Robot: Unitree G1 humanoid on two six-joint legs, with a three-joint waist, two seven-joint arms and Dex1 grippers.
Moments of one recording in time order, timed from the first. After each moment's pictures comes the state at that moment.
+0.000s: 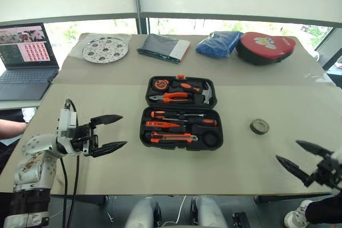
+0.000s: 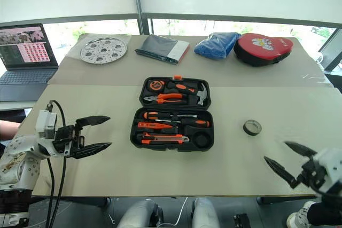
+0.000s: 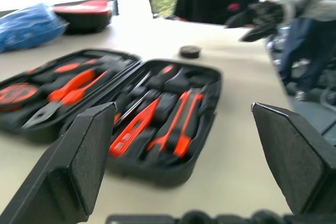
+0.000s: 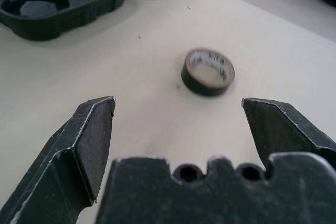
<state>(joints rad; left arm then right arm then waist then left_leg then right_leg) -0.15 0.67 0.22 -0.04 -0.67 0.15 -1.46 0.24 -0.86 -0.51 -0.06 0.45 0.07 1.03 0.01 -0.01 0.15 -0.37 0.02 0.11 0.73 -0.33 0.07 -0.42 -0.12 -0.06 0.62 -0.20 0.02</state>
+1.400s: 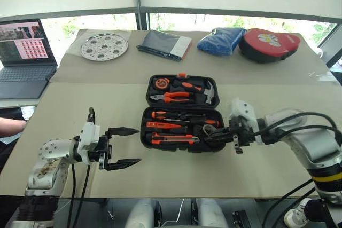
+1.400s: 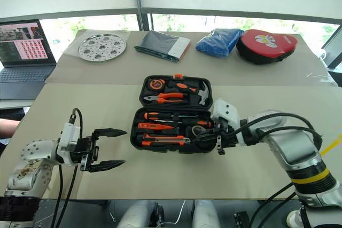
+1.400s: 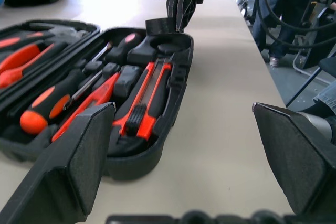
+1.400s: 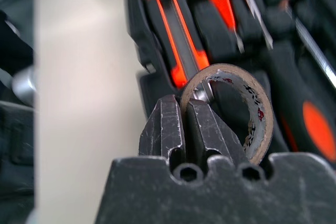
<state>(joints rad) -0.06 0.67 0.13 -0.05 -0.53 0.02 -1.43 -0.44 -0.89 0.27 -0.29 0.38 0.74 1.15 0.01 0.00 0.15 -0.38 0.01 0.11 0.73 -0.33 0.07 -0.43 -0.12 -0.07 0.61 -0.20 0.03</state>
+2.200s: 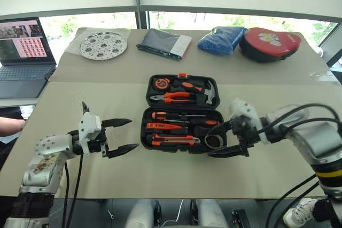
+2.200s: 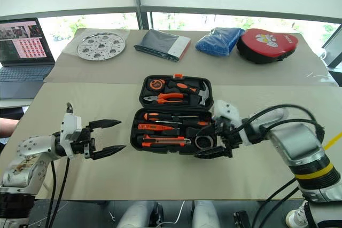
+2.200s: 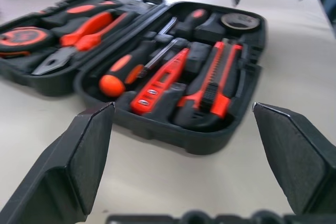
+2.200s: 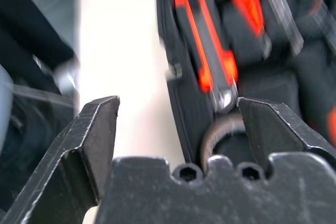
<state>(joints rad) -0.13 0.71 0.14 -0.07 -0.49 0.17 -1.18 -0.50 -0.91 0.09 -0.20 0.56 0.77 1.33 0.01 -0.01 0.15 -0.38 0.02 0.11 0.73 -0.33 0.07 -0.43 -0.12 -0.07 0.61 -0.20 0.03</state>
